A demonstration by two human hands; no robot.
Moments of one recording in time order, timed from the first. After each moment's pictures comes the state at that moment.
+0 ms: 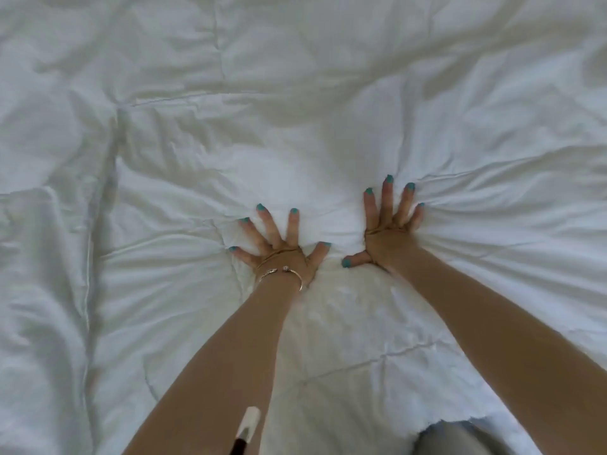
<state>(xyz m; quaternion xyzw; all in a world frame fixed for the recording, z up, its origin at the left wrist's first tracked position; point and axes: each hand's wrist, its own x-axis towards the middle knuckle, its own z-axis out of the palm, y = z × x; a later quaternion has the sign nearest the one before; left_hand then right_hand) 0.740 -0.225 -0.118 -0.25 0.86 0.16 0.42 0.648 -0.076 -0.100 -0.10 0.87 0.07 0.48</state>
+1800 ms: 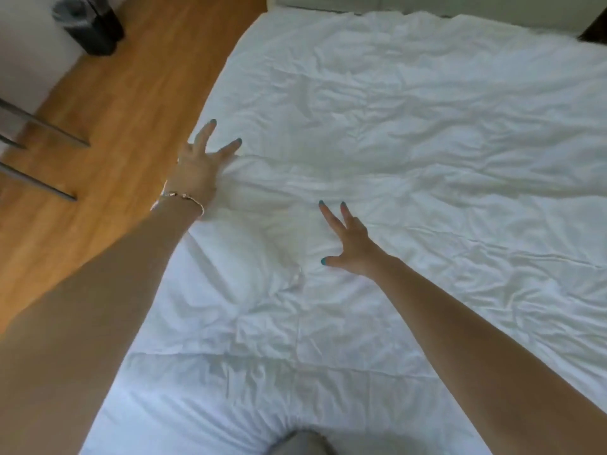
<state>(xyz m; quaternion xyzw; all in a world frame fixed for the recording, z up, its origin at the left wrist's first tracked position) 1.033 -0.712 0.089 -0.34 0.94 0.03 0.00 0.892 -0.445 0.008 -0.39 0.83 -0.17 0.36</state>
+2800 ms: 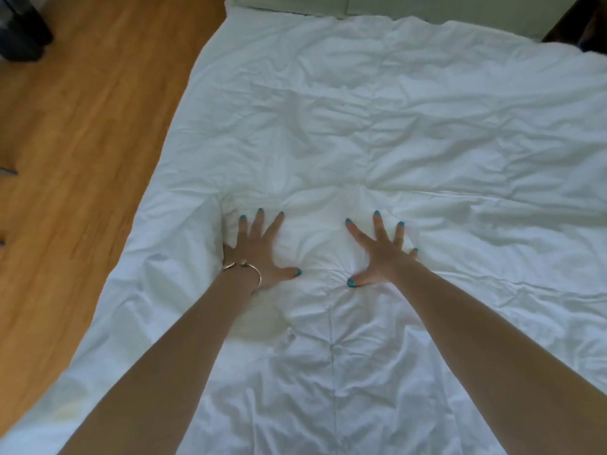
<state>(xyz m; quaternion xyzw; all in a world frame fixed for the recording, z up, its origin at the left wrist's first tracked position) 0.947 -0.722 -0.043 -0.28 0.91 0.17 0.26 0.797 -0.523 -0.053 -0.24 0.89 0.06 0.39</state>
